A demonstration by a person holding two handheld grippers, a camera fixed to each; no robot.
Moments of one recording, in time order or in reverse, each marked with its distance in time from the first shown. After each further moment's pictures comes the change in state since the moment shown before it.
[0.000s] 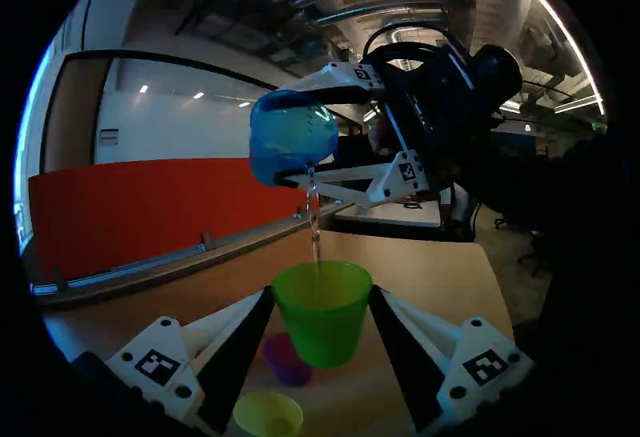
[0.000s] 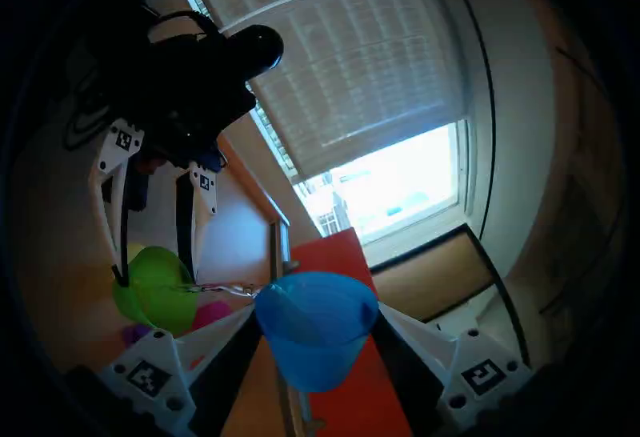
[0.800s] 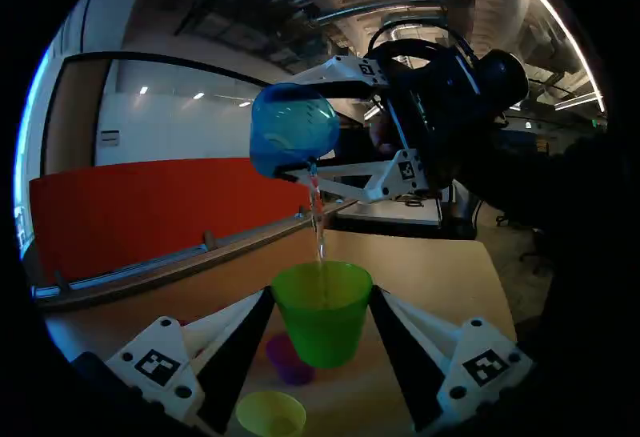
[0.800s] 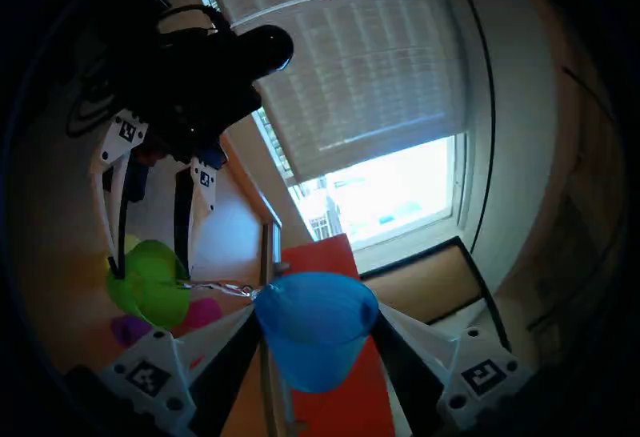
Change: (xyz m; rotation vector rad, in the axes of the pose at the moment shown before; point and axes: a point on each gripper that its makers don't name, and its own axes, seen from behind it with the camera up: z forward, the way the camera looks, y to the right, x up) left arm 0.000 -0.002 -0.001 0.007 -0.004 0.011; right arm 0.004 0.006 -0.001 -0.028 0.012 -0.070
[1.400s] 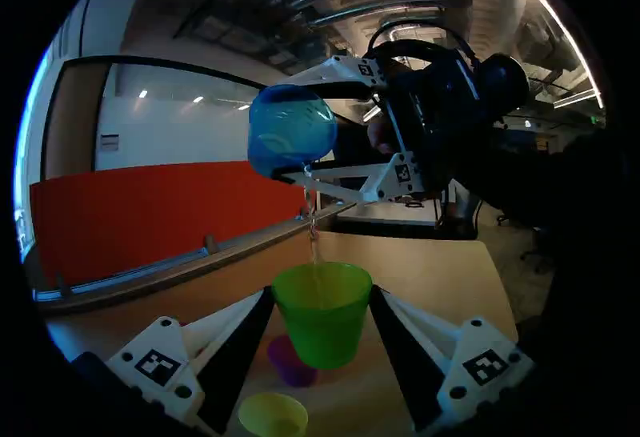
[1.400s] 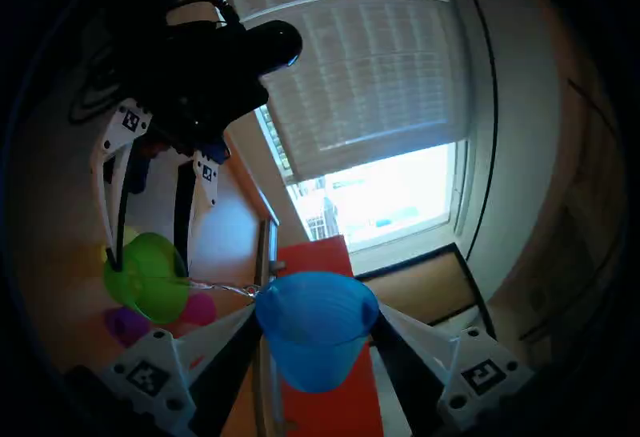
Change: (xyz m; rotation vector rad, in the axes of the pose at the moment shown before) left arm 0.002 0.002 -0.001 0.001 0.011 0.012; right arm 0.003 0.003 0.000 -0.010 -0.001 -0.051
